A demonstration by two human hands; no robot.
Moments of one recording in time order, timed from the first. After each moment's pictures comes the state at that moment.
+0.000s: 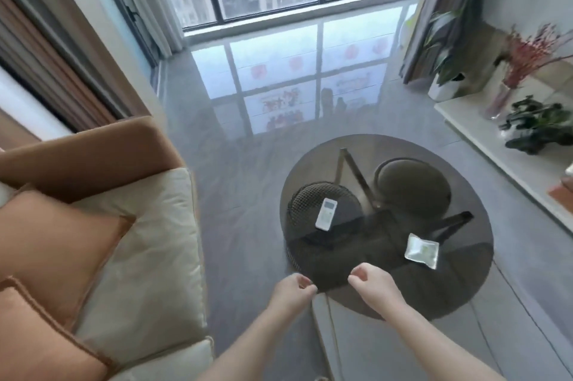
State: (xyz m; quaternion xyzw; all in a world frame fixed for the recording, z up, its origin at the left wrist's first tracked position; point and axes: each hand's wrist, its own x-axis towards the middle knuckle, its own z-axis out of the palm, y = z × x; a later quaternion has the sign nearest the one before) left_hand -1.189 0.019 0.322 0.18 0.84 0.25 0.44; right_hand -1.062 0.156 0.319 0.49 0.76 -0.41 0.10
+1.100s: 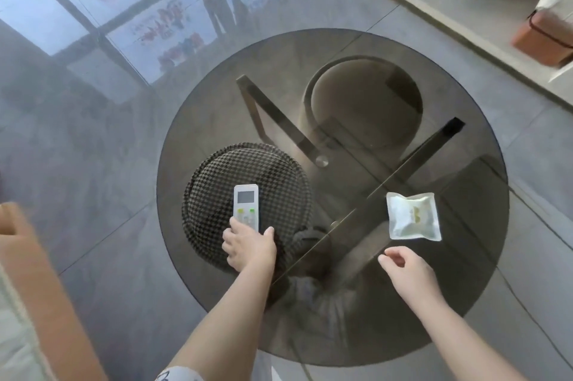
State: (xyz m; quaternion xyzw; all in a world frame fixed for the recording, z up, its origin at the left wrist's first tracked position) left_hand -1.285 0.306 0.011 0.10 0.95 0.06 0.30; right_hand -1.036 0.347 0.036 0.73 0.52 -0.44 0.02
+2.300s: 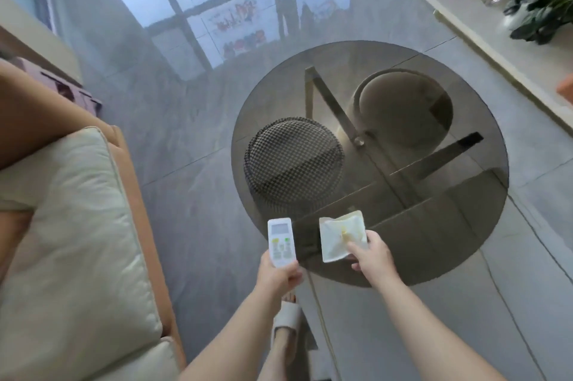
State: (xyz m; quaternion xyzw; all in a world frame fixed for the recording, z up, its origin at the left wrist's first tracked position) left_hand -1.205 0.104 0.140 -0.12 0.69 0.48 0.53; right_hand -1.071 0.231 0.119 0.63 0.51 -0.59 -0.04
